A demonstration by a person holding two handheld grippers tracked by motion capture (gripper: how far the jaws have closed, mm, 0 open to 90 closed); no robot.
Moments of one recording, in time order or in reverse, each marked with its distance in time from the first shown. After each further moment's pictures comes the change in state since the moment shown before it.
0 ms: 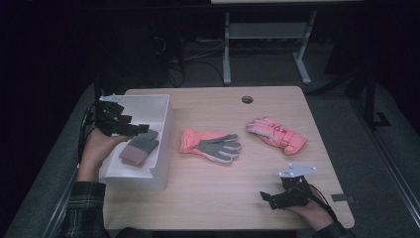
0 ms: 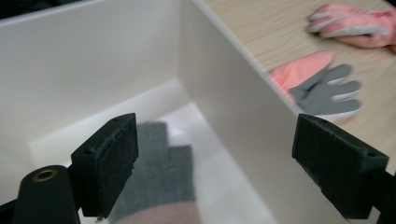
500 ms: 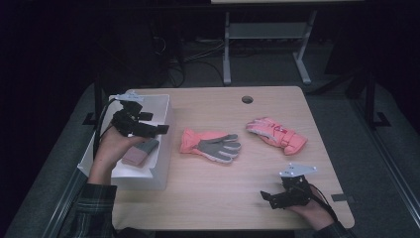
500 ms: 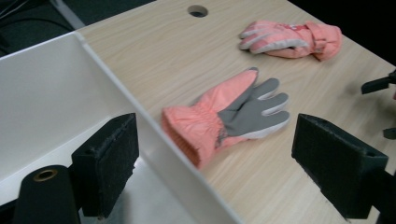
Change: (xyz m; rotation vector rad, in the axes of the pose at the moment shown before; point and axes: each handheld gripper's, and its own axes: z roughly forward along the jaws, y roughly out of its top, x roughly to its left) left arm -0.057 0.022 0.005 -0.046 -0.139 0.095; right arm -0.001 0.000 0.000 -0.007 -0.003 0.000
